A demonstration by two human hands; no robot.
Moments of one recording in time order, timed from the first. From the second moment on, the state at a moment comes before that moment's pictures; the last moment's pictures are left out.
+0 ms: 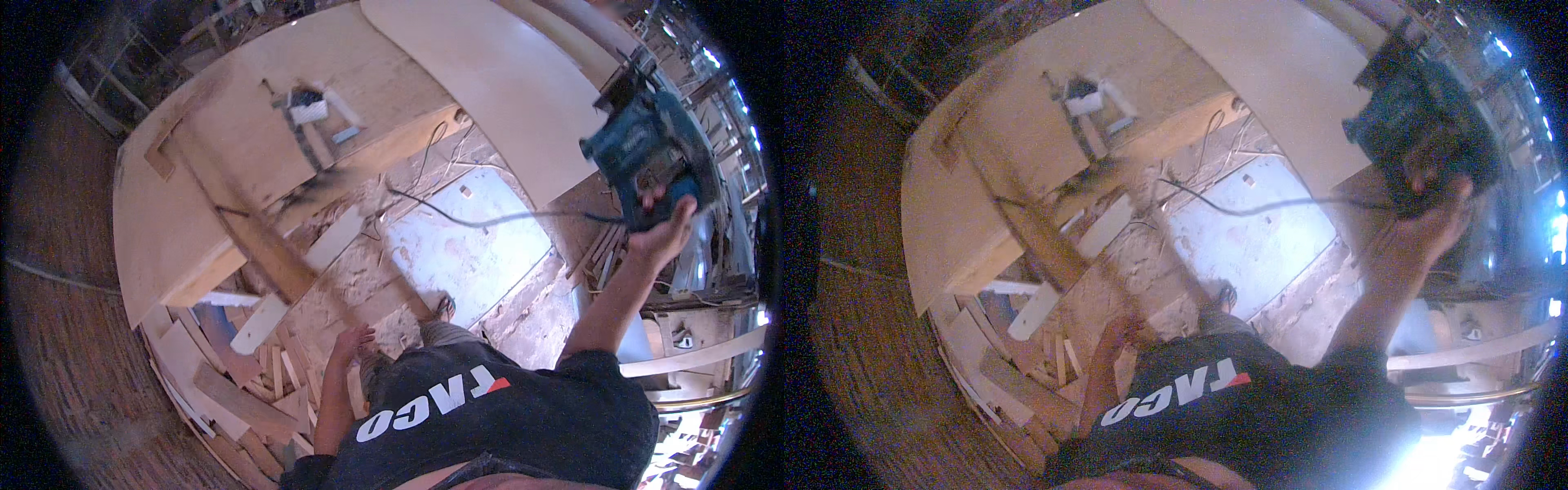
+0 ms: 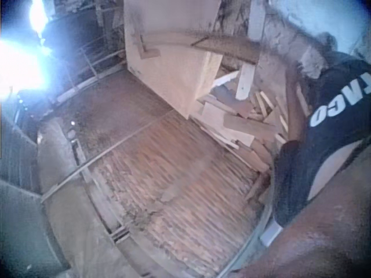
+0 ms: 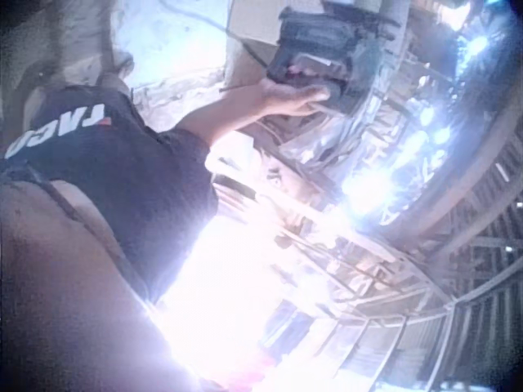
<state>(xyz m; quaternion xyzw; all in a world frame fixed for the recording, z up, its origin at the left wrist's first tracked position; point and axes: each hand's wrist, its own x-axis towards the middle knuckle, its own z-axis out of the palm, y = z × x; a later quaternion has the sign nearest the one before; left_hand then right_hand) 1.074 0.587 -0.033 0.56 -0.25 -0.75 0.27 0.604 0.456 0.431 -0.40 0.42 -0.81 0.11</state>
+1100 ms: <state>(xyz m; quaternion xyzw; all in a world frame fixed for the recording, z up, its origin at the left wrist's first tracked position) 0.378 0.350 0.092 -0.08 -0.76 -0.63 -0.10 0.151 0.557 0.426 -0.31 0.46 -0.83 -0.06</state>
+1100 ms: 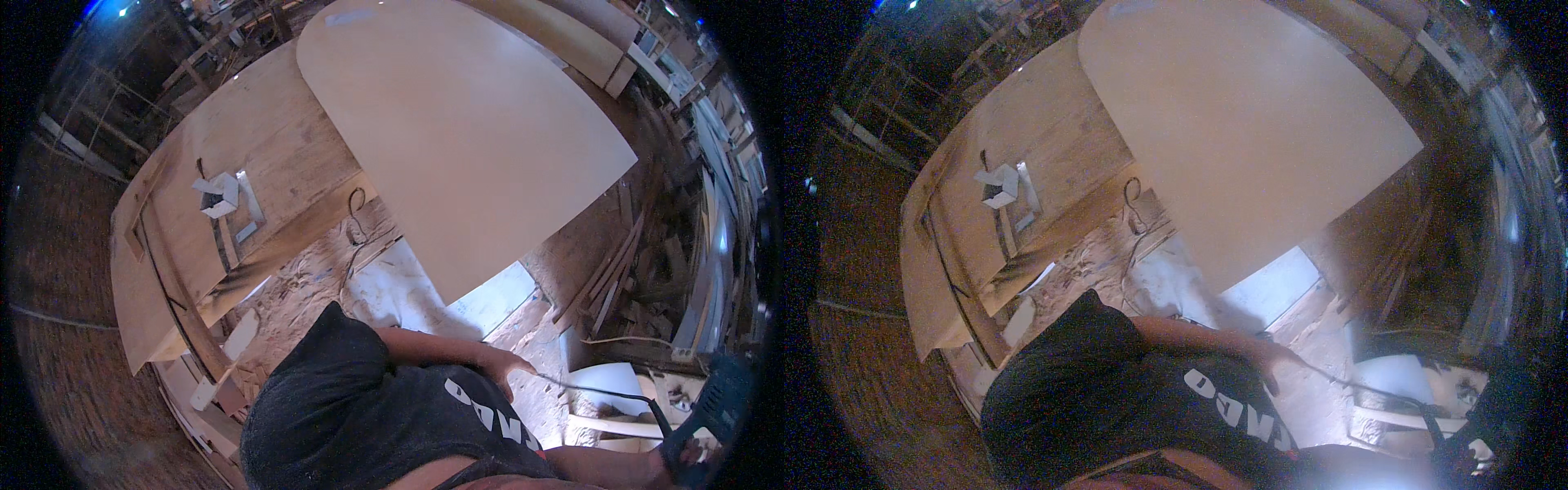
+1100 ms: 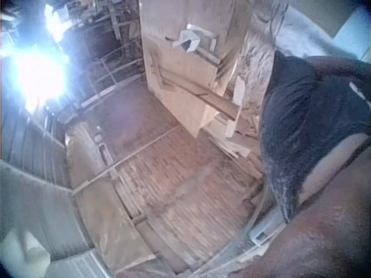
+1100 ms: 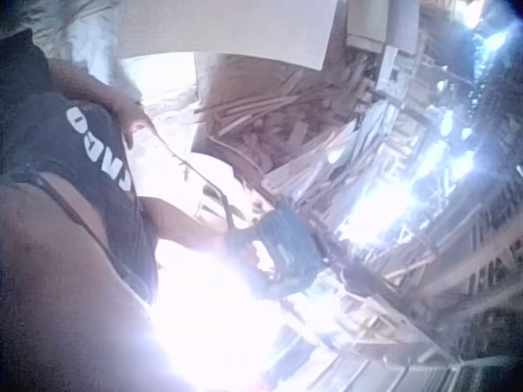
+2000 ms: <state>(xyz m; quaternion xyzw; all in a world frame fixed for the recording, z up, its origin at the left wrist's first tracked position) 0.054 0.201 0.064 0.22 -0.37 -0.87 0.25 -0.321 0.455 0.447 -0.36 0.40 -0.84 -0.02</state>
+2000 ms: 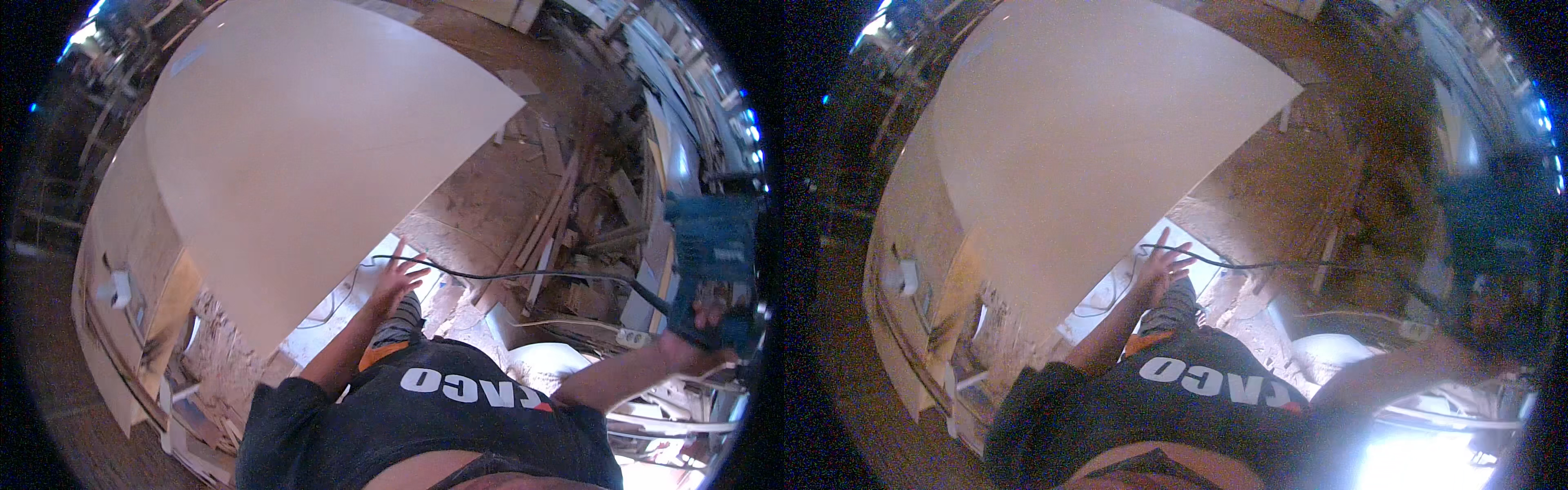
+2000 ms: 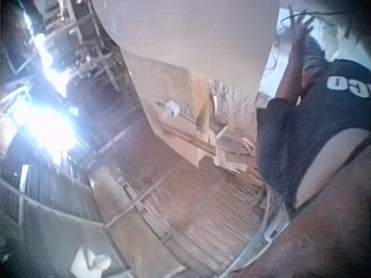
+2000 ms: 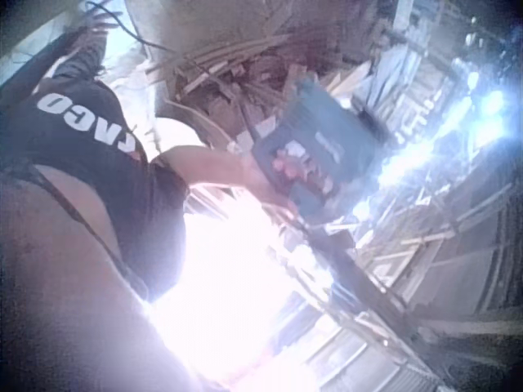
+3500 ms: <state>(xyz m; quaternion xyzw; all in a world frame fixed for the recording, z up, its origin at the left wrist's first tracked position) -0.508 -0.042 0.227 0.15 -0.36 -0.79 0.48 -0.758 0.014 0.302 -0.48 0.37 -0.64 0.48</state>
